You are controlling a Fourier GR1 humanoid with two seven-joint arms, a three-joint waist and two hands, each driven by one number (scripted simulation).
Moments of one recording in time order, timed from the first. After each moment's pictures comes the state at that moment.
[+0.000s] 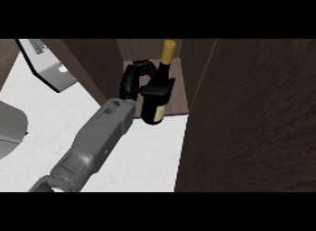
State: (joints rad) left arm -0.93 0.00 -0.24 -0.43 0.37 0.37 -0.42; right arm 0.18 -0.55 0.65 -2.50 0.02 -0.55 0.16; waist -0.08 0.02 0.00
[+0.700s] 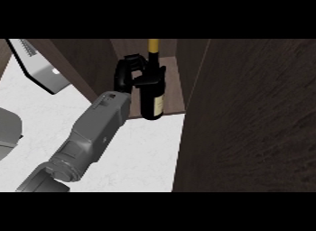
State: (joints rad) left arm -1.05 0.01 -0.13 -0.21 0.43 0.38 -0.49; right arm 0.23 -0.56 0.66 -2.50 0.00 -0.52 0.11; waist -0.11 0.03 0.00
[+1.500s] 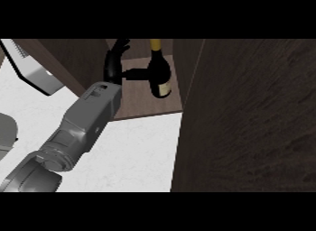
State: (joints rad) left arm -1.14 0.07 -0.13 -0.09 0.38 0.49 -0.55; right arm 0.25 -0.56 0.67 -2.50 -0.01 -0.48 0.04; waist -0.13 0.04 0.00
